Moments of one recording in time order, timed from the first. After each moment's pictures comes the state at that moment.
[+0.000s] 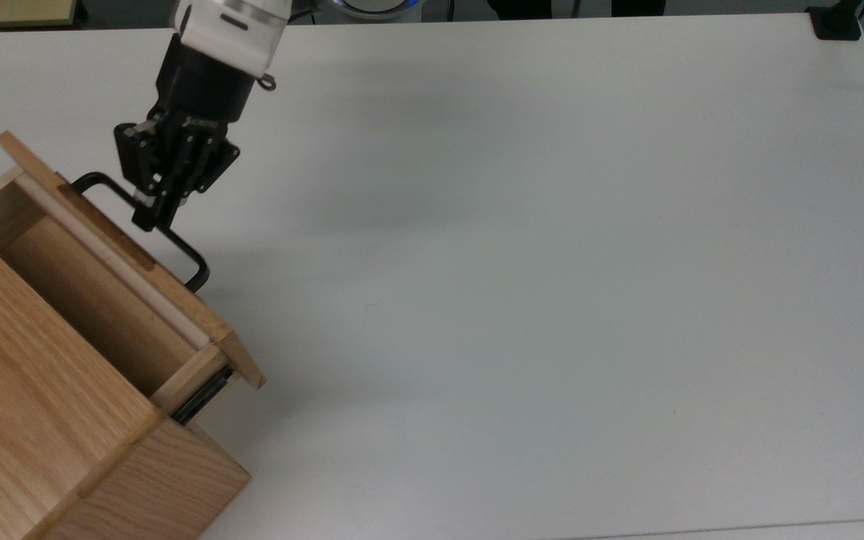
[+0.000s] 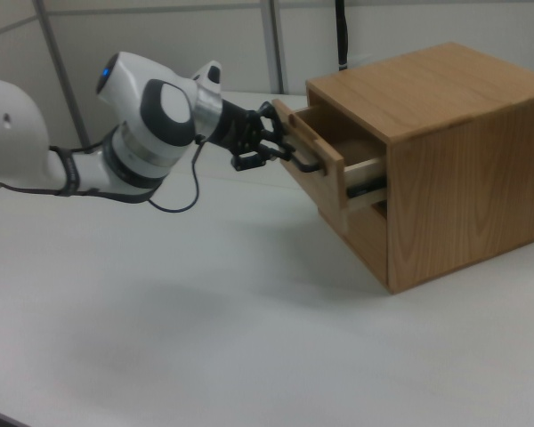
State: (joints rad) arm -0.10 0.15 -0.05 -1.85 -0.89 2.71 -0.38
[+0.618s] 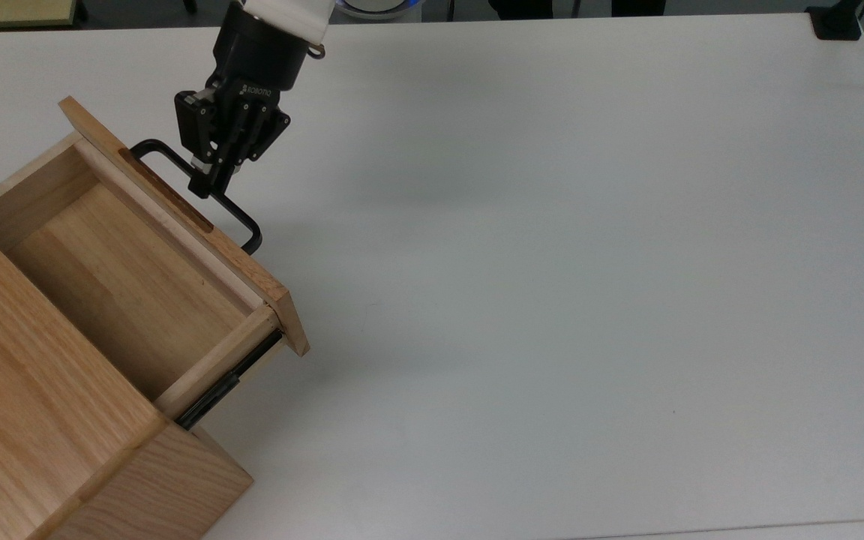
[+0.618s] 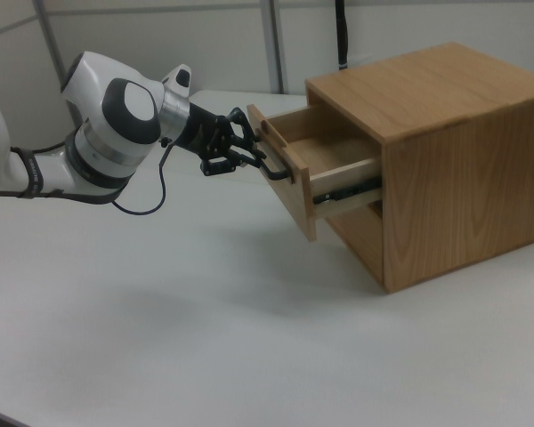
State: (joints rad) arm -0.03 0.04 -0.05 -1.97 -0.89 2.64 -0.33
